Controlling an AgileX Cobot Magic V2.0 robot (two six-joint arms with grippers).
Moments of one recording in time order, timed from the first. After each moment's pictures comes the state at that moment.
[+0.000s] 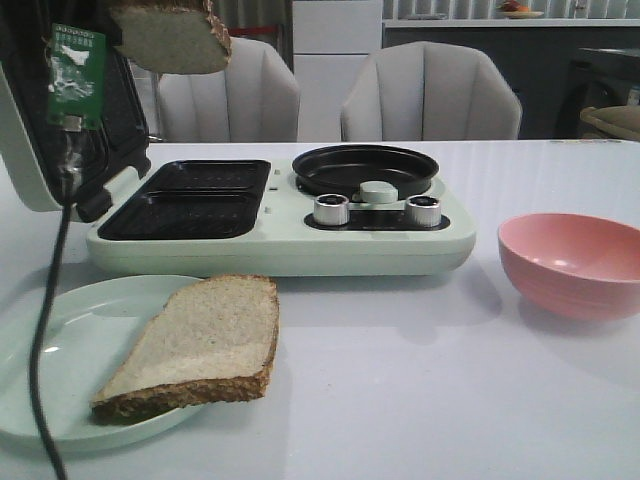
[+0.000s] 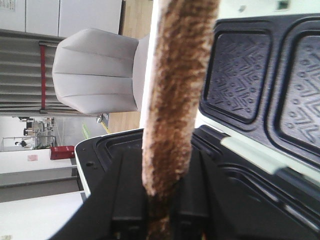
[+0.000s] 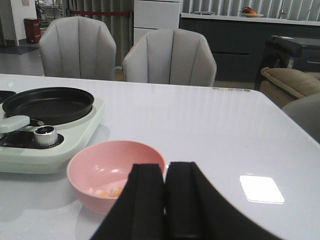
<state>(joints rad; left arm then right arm) -0.46 1.50 -1.08 1.35 0.28 -0.13 0.02 -0.01 0.03 -0.01 0.04 0.02</state>
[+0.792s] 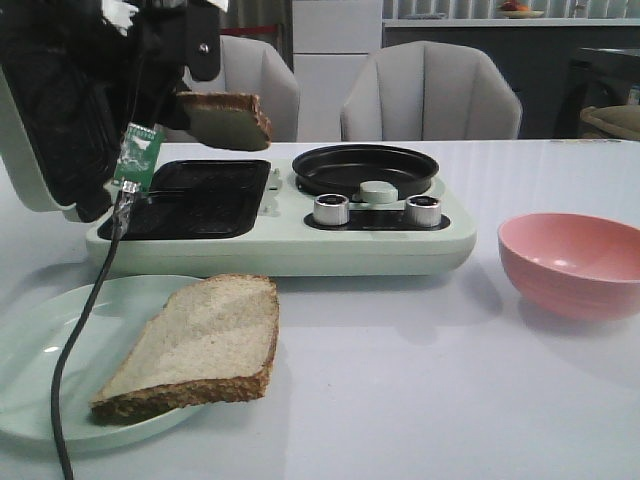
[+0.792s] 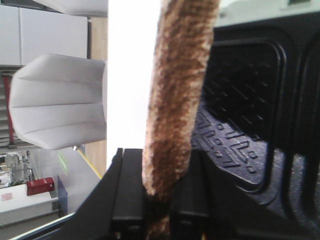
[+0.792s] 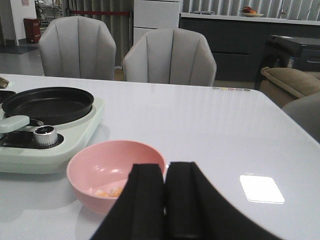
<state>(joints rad) -0.35 1.94 -1.36 1.46 0.10 -0.13 0.02 -0.01 0.03 -0.01 0.04 0.02</state>
